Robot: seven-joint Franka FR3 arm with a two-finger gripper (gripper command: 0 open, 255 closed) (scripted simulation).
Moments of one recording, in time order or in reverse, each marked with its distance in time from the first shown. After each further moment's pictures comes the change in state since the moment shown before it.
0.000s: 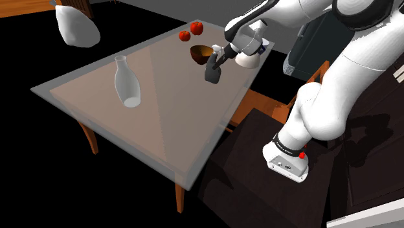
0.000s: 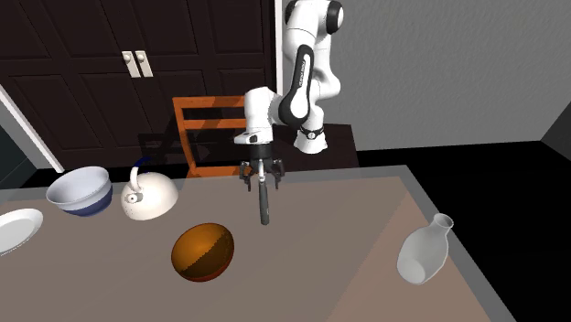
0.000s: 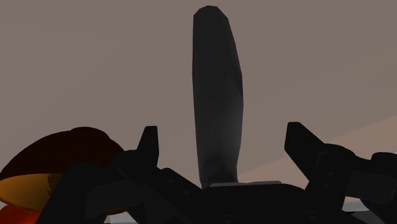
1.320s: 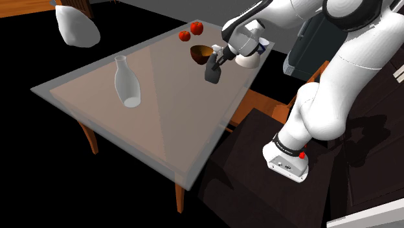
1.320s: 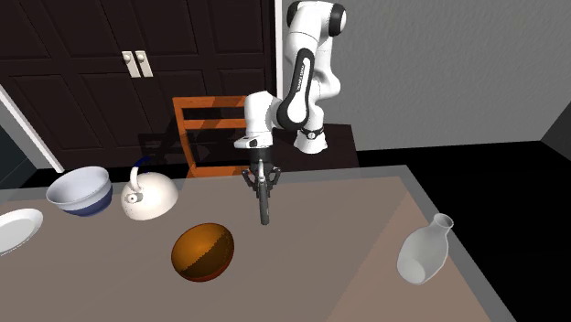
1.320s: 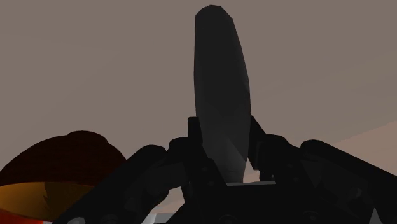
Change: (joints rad) arm 0.007 0.061 0.003 0.030 0.120 -0.007 -0.089
